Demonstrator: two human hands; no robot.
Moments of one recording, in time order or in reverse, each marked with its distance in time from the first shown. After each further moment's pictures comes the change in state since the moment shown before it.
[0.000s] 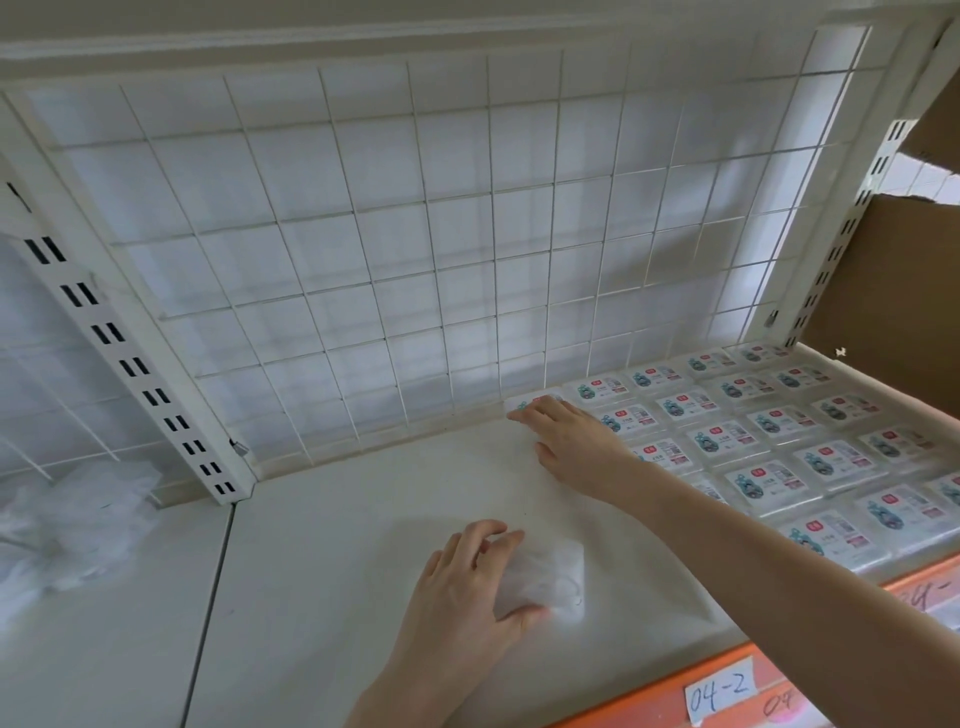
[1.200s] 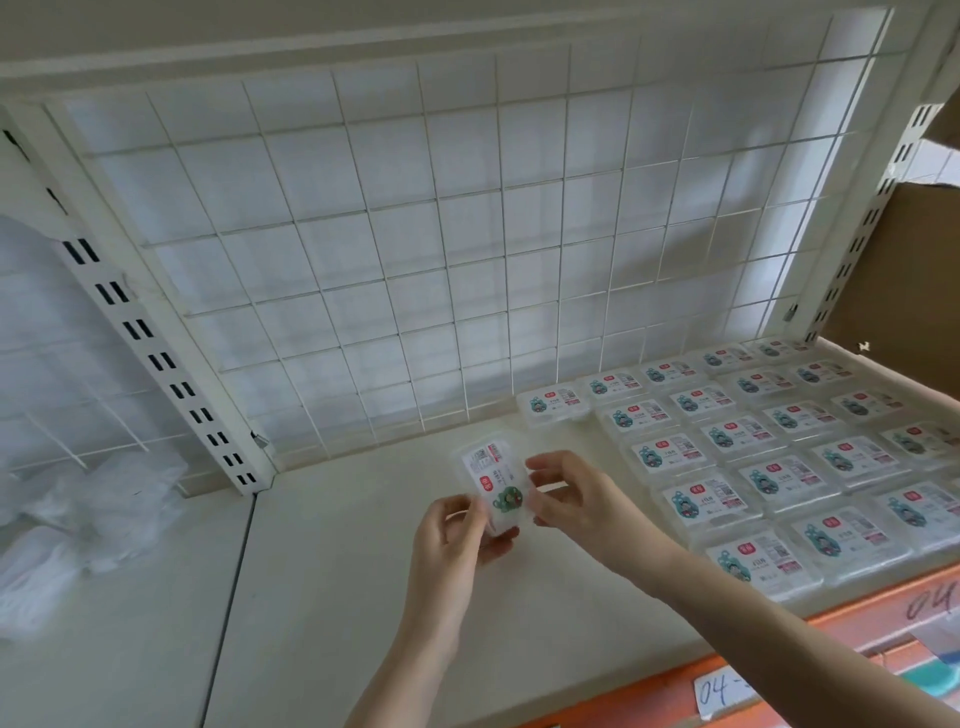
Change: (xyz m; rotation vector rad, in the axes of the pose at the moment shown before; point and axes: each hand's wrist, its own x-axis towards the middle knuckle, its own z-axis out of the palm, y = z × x) left_hand 0.022 0.020 -0.025 -1.242 0.257 -0.843; right_hand -0.076 -0.071 -0.021 1.090 0.046 0.325
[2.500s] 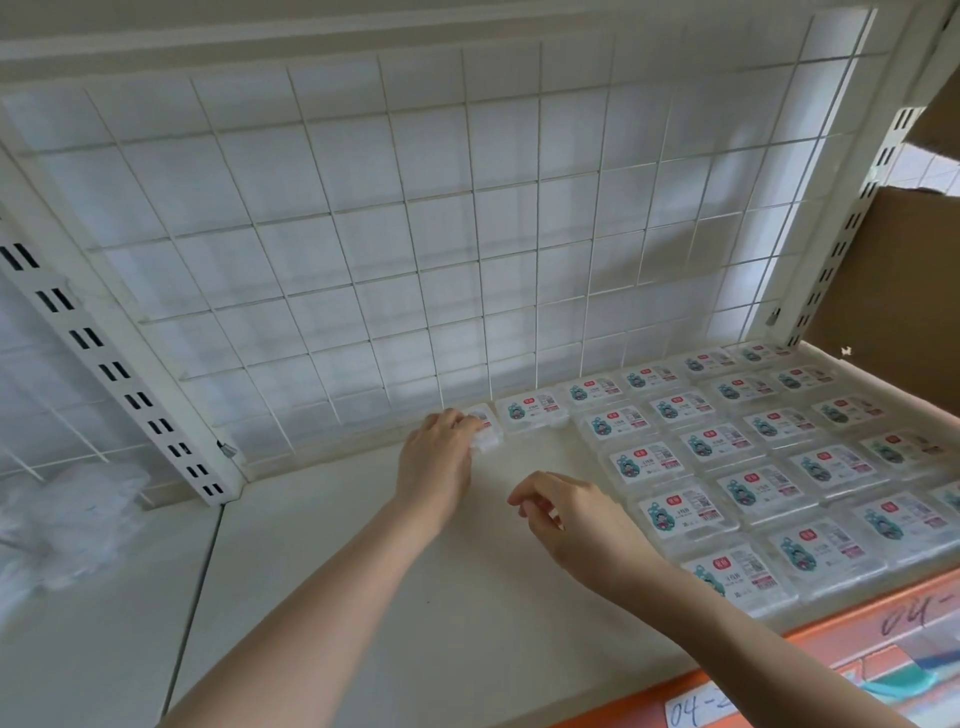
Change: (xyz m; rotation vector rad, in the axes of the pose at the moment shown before) left_hand 0.119 0.009 0.025 1.415 -0.095 0.671; right_hand 0.007 0.018 -0.017 -0.631 0.025 -0.178
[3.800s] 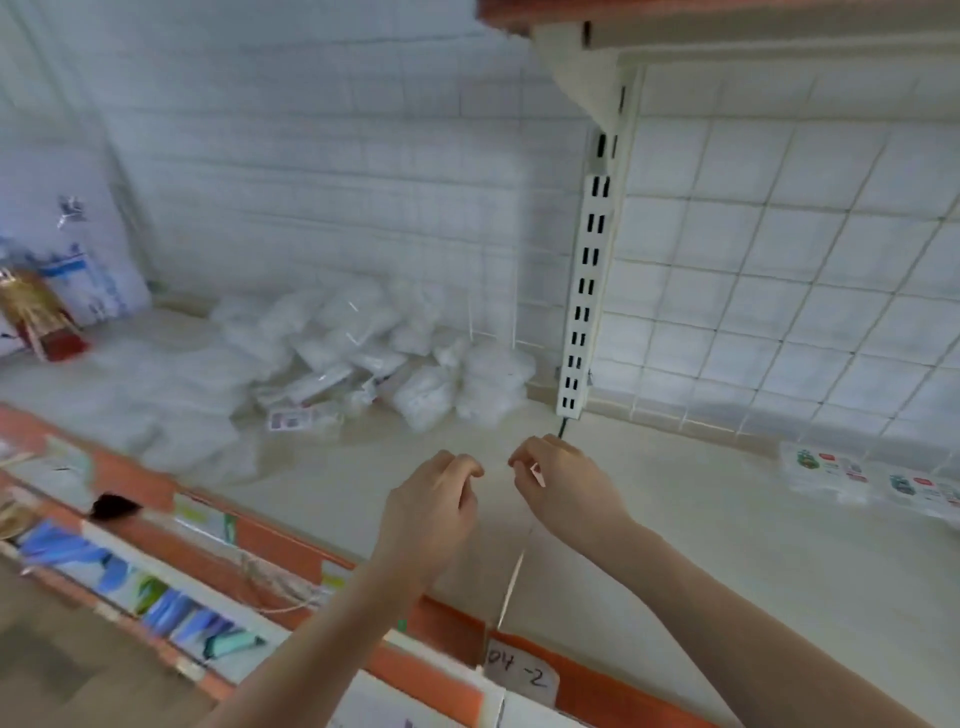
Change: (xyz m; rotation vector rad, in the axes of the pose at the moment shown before) left_hand -0.265 -0.169 -0.129 0.006 0.286 -0.609; right_hand 0.039 -0.240 0.173 -0.044 -0.230 -0.484
